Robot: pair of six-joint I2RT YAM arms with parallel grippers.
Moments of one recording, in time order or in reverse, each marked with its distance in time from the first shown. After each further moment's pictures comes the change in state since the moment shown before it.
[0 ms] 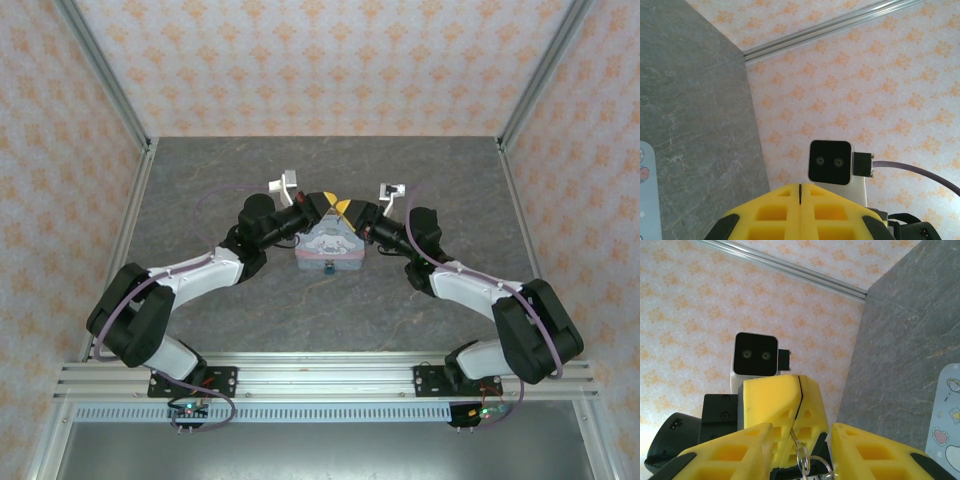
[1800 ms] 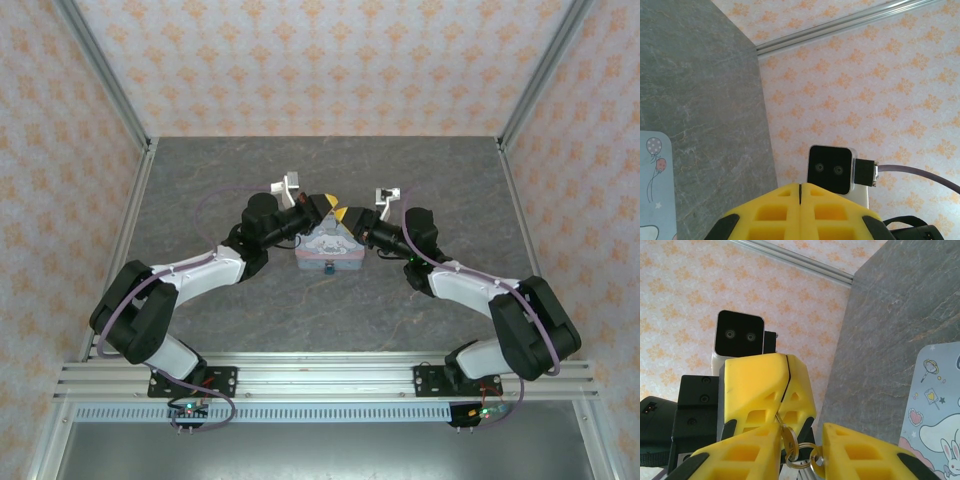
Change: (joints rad) left arm -0.001 0.019 0.013 -0.045 0.000 -0.008; right arm 0.000 0.021 -0.003 -0.060 -0.036 -0.054
